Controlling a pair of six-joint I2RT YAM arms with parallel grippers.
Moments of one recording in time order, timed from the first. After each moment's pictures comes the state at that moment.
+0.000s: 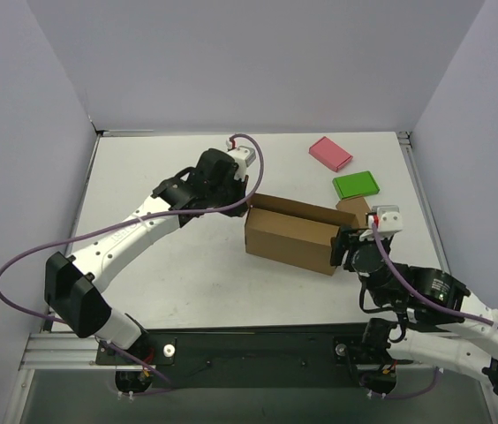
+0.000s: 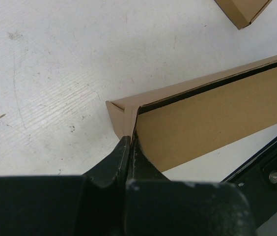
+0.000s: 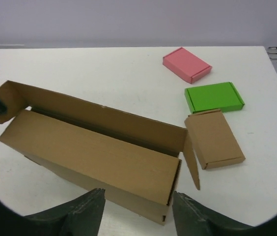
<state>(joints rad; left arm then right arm) -0.71 1.51 1.42 -0.62 0.04 -0.30 1.08 0.67 0.94 -0.90 0.89 0.58</state>
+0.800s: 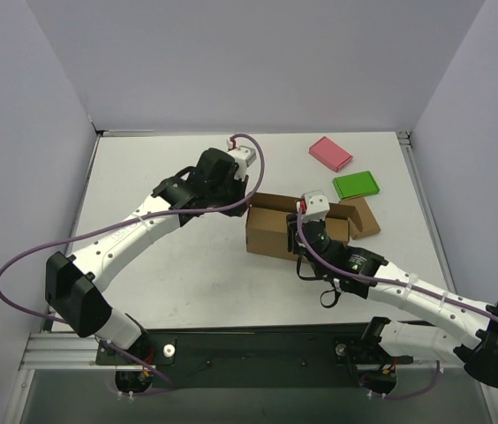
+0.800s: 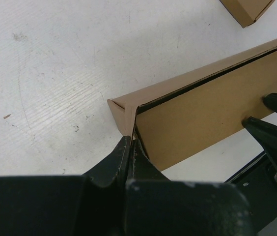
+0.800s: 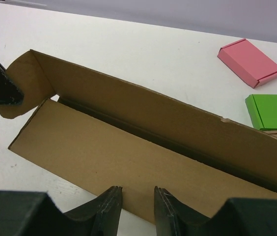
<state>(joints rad) -0.71 1.52 1.44 -0.64 0.04 -0.28 0.95 1.04 0.77 -0.28 0.65 0.34</state>
